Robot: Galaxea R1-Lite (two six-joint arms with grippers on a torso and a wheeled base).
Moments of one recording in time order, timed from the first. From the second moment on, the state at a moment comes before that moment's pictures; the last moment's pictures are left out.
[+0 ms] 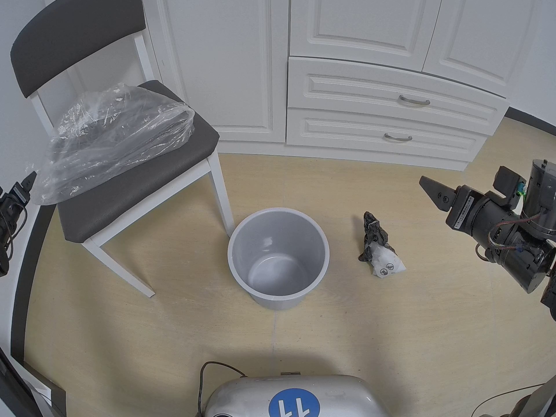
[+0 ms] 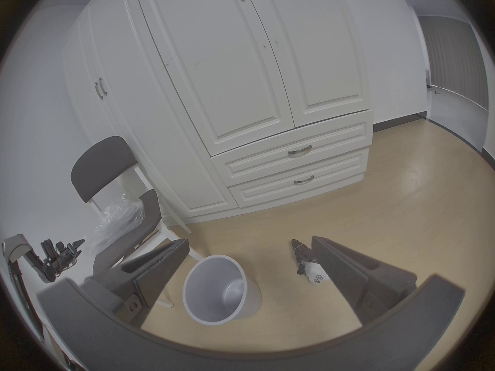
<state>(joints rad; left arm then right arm) 0.63 1.96 -0.87 -1.14 -0.31 -0.48 0.52 1.44 -0.61 -0.77 -0.38 0.36</state>
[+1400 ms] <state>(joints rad) 0.51 1.78 -1.42 0.03 -0.47 0.41 0.52 1.40 -0.61 -0.68 -0.41 0.32</state>
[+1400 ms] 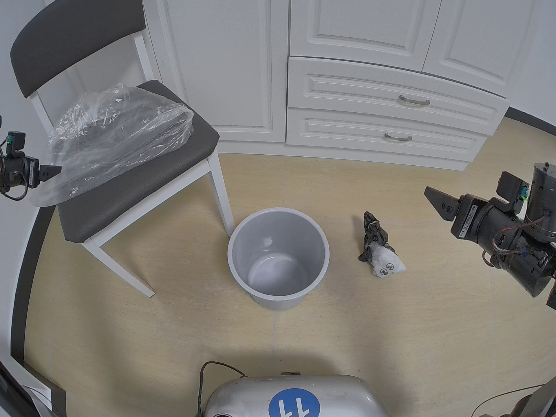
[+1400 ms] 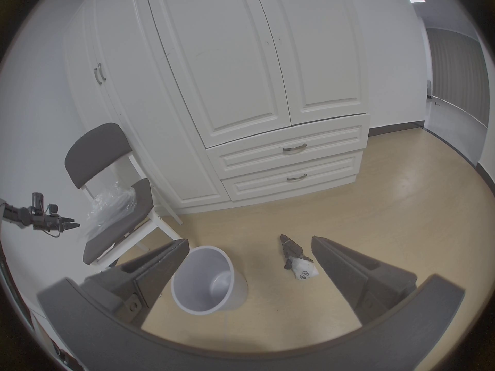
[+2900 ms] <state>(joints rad) 0.73 1.94 -1.24 -0.38 -0.52 0.31 0.53 1.40 -0.58 -0.67 -0.41 0.31</state>
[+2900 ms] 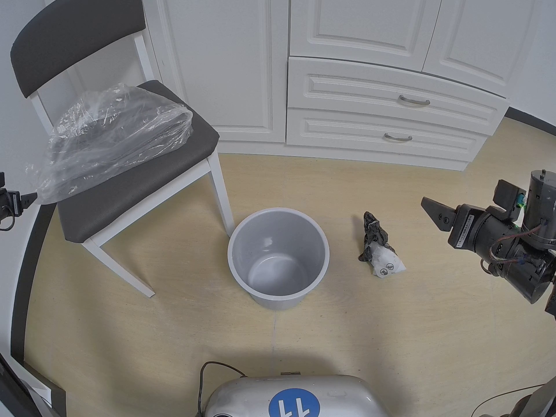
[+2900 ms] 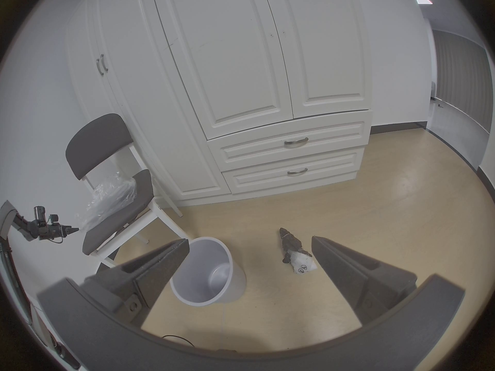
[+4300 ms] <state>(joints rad) 0.62 2.20 -1.19 -1.10 -0.57 -0.10 0.53 1.36 -0.58 -0.68 -0.41 0.29</state>
